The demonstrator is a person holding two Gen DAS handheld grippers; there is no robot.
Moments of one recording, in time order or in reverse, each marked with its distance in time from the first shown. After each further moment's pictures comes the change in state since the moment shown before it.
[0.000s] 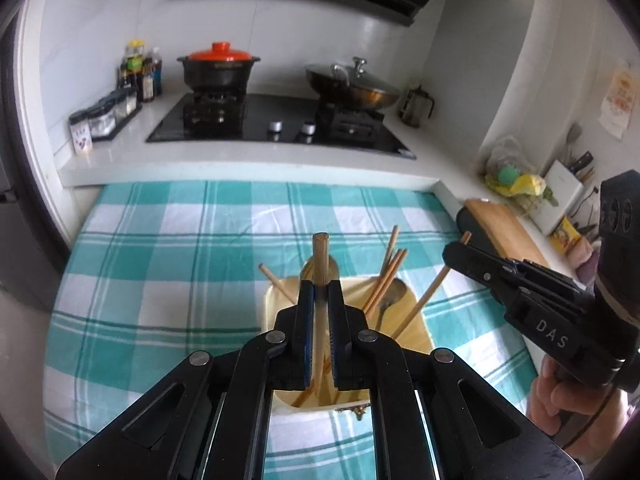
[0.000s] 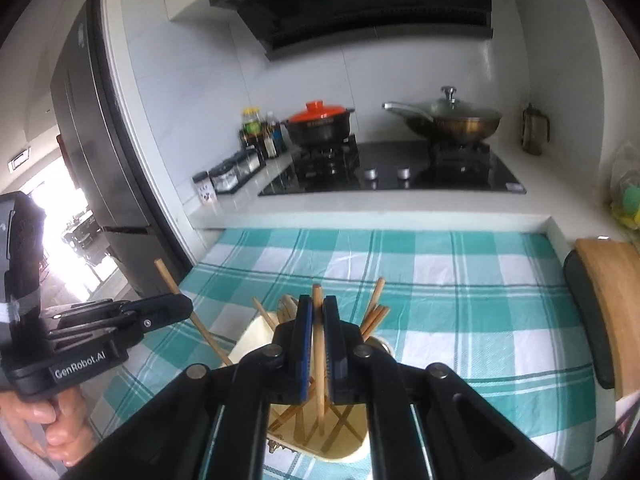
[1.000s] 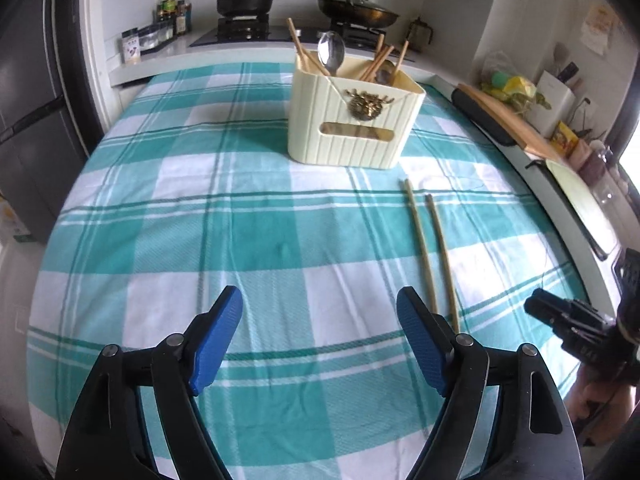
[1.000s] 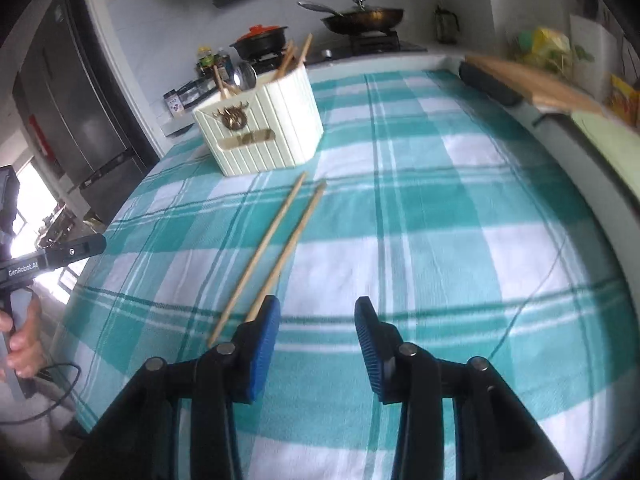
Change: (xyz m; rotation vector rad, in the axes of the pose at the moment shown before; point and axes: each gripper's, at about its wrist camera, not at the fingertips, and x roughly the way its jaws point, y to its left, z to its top) left arm -0.104 -0.010 -0.261 0.031 0.136 0.075; right arm -0.160 -0.024 -0.327 0.183 0.175 -0.115
